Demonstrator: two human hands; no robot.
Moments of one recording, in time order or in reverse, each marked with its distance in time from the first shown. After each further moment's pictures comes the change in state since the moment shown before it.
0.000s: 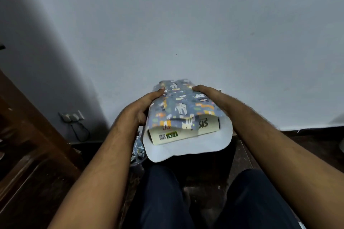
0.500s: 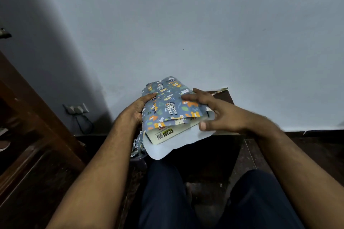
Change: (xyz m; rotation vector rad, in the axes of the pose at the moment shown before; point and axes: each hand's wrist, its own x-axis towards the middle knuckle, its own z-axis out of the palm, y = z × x) left_hand 0.017 -0.025 -0.044 -0.195 0.187 -0.074; right_hand -0.039 0.026 0.000 -0.729 -0.417 -0.555
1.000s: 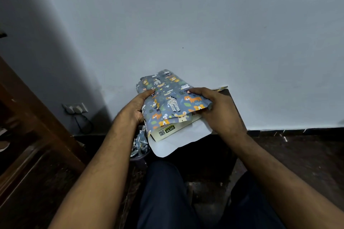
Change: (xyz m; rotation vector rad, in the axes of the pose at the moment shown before) left_hand 0.013 0.002 0.000 -0.125 -0.064 0.057; right_hand 0.018 0.002 0.036 -0.117 0.724 -0.018
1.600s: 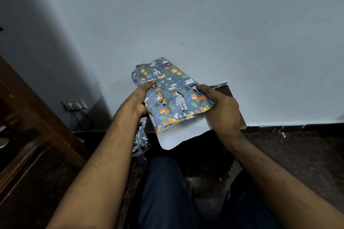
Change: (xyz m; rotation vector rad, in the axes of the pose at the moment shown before) left_hand 0.004 0.002 0.011 -0.063 -0.020 0.053; right_hand -0.012 0.016 0.016 -0.166 0.253 0.067
